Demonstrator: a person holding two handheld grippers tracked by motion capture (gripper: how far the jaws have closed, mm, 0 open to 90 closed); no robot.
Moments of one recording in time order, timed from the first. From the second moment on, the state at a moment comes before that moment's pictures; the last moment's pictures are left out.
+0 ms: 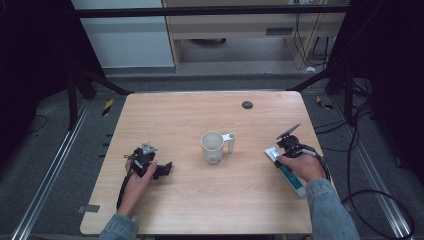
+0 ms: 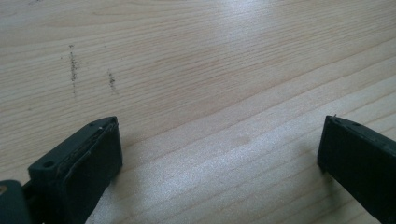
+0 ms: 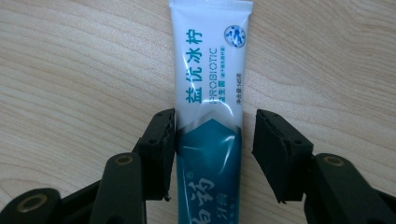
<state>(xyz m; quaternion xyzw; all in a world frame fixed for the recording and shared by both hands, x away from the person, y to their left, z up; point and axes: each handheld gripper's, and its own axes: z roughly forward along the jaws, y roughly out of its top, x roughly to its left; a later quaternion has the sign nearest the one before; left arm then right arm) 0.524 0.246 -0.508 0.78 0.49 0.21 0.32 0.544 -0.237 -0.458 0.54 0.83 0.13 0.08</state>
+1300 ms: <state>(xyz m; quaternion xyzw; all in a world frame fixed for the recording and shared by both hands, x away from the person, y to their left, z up) 0.524 0.246 -0.508 0.78 0.49 0.21 0.32 0.549 -0.228 -0.465 0.53 0.84 0.10 0.07</state>
